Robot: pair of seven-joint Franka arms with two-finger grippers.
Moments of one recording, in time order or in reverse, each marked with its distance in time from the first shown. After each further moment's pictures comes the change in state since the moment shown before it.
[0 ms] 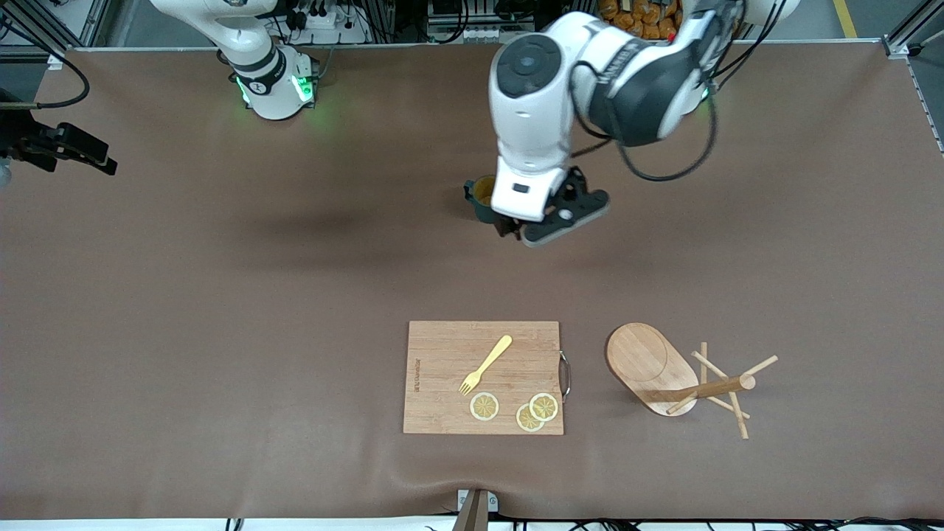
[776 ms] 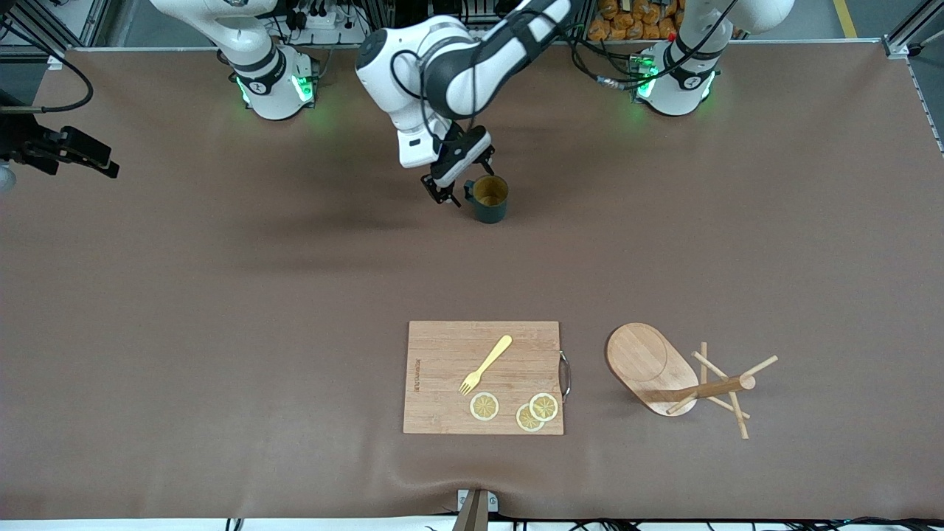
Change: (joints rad) left arm -0.366 0.235 0.004 -0.003 0.241 -0.046 -0.685; right arm 0.002 0.004 0.004 -0.006 -0.007 0.011 0.000
